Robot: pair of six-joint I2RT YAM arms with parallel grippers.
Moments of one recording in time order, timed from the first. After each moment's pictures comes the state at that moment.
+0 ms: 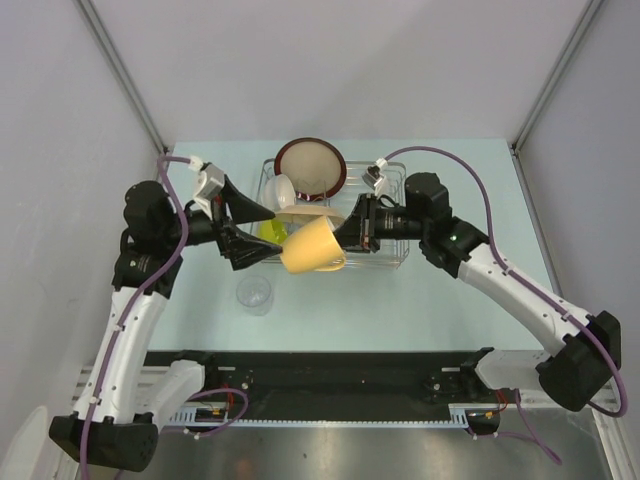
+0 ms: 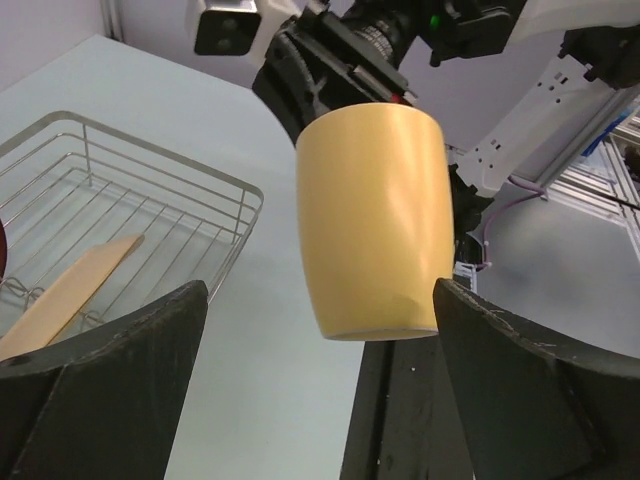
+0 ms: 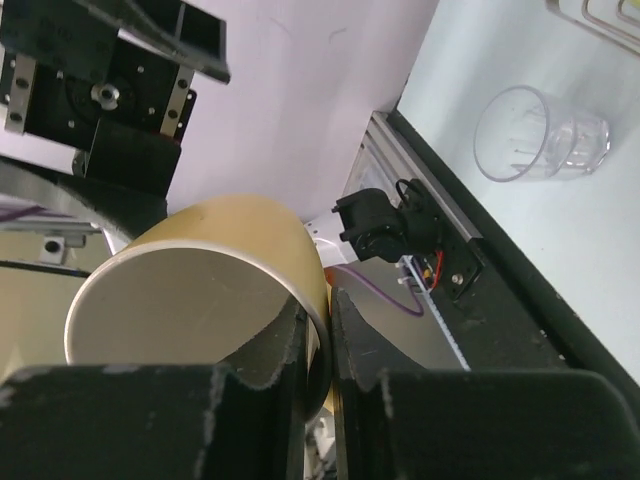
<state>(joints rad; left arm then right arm) -0.13 0.91 1.07 -0.24 1.20 -0.16 0.65 1.25 1.13 -0.12 -0.74 1.03</state>
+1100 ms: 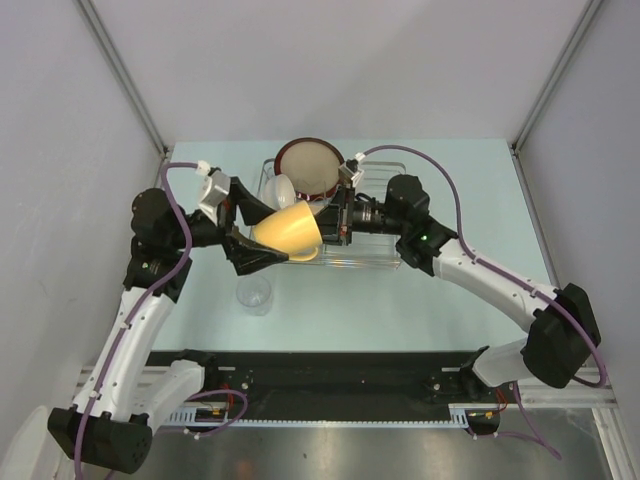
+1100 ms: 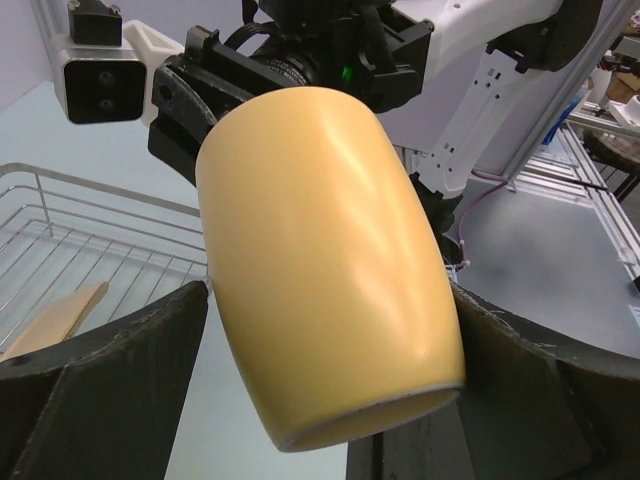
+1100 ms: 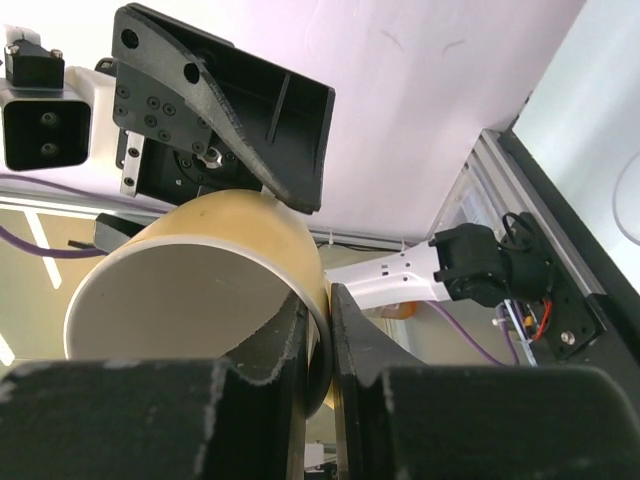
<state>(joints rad) -0.20 0.90 0.97 0.03 1.26 -0.29 0.73 1.39 1.11 0.32 -0.74 1.35</state>
